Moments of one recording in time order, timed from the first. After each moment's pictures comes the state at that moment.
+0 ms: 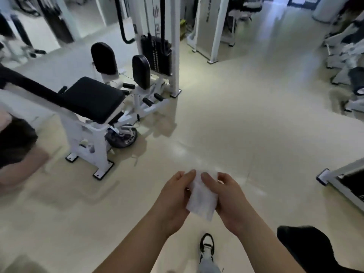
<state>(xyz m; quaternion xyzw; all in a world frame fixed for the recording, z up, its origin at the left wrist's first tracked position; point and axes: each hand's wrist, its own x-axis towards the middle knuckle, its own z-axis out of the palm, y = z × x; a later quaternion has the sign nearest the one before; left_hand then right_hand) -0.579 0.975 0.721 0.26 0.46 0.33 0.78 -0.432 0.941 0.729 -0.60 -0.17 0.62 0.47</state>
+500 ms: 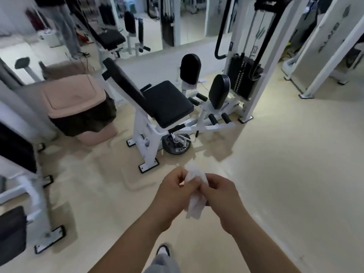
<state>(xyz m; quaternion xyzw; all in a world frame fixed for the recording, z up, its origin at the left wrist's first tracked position) -0.646 1.124 0.747 0.33 0.64 0.46 0.52 -0.505 1.169 0.733 -0.55 -0.52 0.60 0.26</state>
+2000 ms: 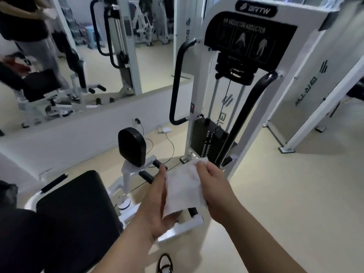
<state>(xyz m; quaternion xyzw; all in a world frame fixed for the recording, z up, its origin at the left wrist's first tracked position) -0.612 1.995 0.768 0.06 0.46 0.52 0.71 -0.477 2.053 0.784 -0.54 -0.47 0.60 0.35</state>
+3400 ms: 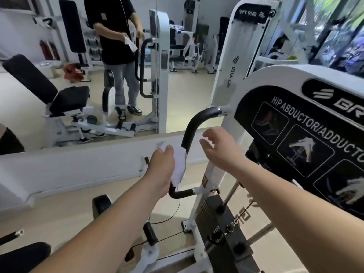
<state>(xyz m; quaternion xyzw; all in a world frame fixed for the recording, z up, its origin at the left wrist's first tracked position) -0.703 2.549 0.844 0.11 0.65 0.63 0.41 -0.576 2.674 0.870 -0.39 -0.88 0.17 0.20</state>
